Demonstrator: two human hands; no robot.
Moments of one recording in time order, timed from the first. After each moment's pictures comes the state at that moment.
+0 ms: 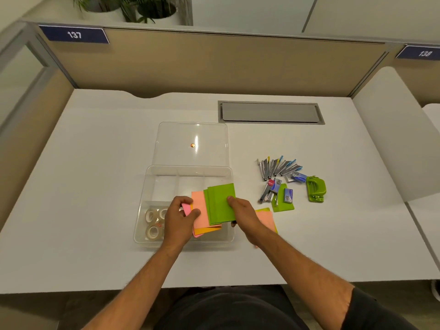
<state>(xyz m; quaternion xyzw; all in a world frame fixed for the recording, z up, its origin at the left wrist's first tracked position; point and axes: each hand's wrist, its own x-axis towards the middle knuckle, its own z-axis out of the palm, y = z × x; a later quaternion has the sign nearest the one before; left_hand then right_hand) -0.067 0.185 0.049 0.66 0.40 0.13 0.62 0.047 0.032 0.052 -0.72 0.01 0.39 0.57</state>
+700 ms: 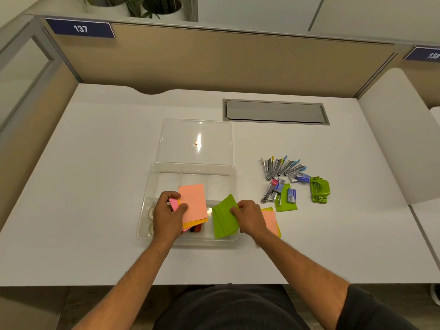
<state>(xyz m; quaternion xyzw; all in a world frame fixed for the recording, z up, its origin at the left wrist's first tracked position) -0.081 0.214 0.054 0.67 0.44 0.15 0.58 0.053 0.029 0.039 -0.90 -0.09 0.28 0.33</state>
